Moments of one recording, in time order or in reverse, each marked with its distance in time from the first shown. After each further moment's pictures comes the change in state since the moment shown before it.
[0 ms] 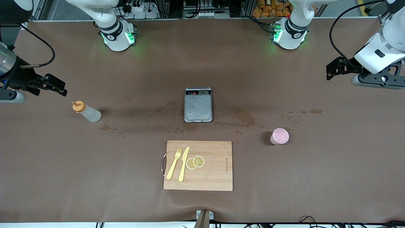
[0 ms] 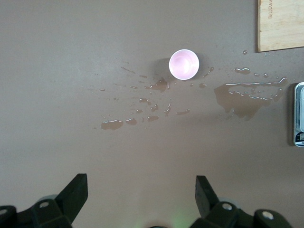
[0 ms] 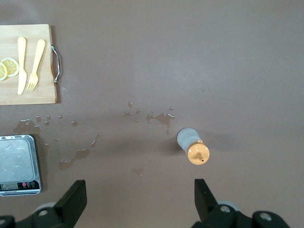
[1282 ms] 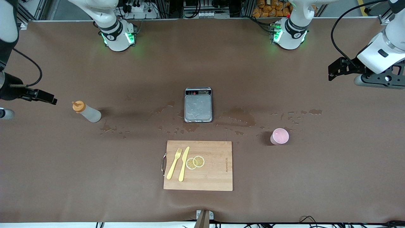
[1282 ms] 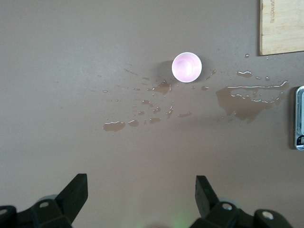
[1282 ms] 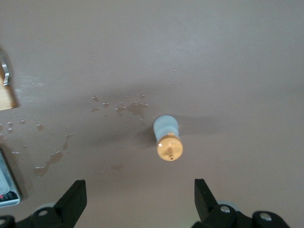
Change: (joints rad) left arm 0.014 0.000 0.001 0.004 0.002 0.006 0.001; right arm -0.150 0.123 -0.005 -0.005 -0.012 -0.018 0.000
